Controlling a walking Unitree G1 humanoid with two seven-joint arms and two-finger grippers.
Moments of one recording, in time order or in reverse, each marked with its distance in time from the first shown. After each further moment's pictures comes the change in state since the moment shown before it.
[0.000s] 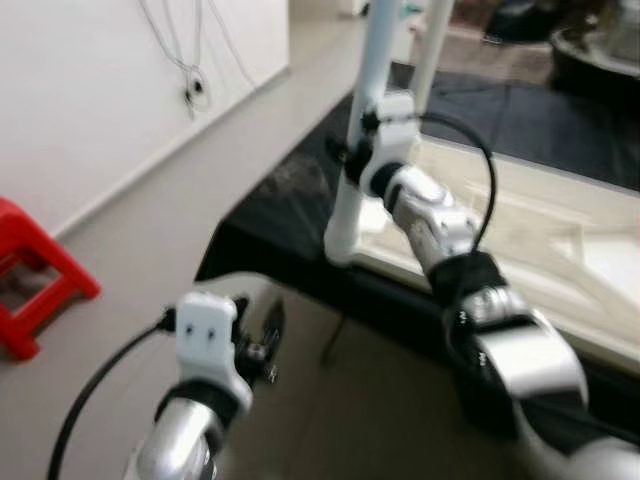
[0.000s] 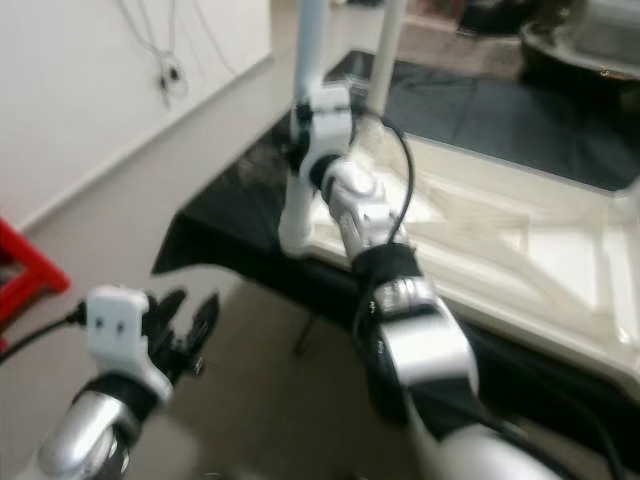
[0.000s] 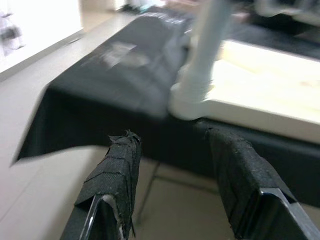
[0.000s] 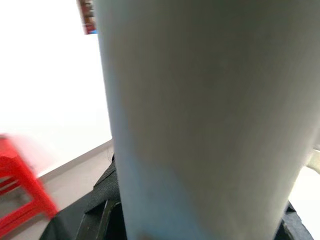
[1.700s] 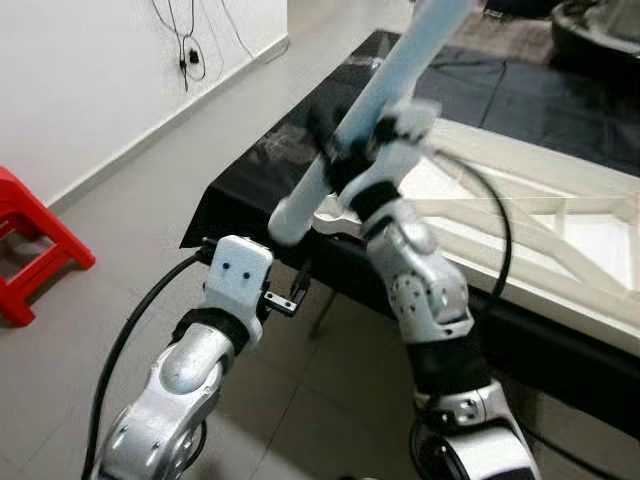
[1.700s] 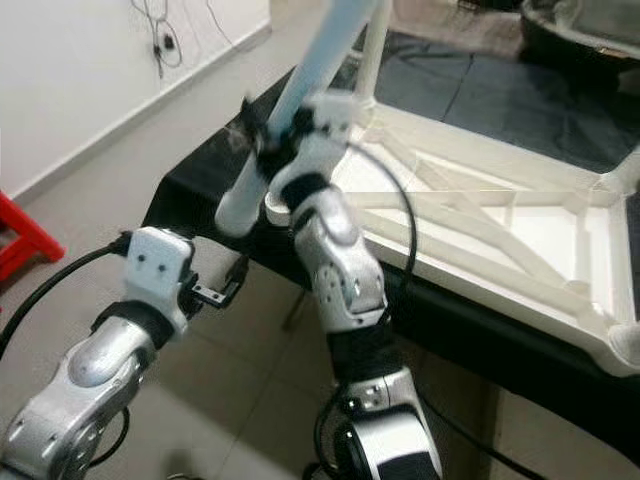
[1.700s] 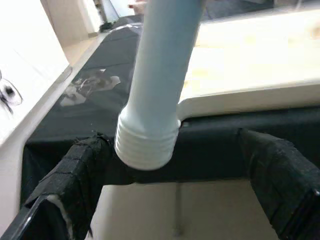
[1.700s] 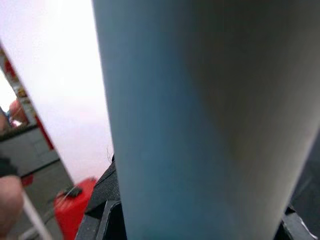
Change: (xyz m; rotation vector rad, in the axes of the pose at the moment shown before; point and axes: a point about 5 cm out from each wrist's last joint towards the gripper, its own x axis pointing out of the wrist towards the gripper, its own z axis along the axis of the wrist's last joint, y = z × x) left arm 0.059 -0.001 0.011 0.381 -0.013 -0.153; right arm -0.065 0.055 0.004 0.219 -0.241 0.231
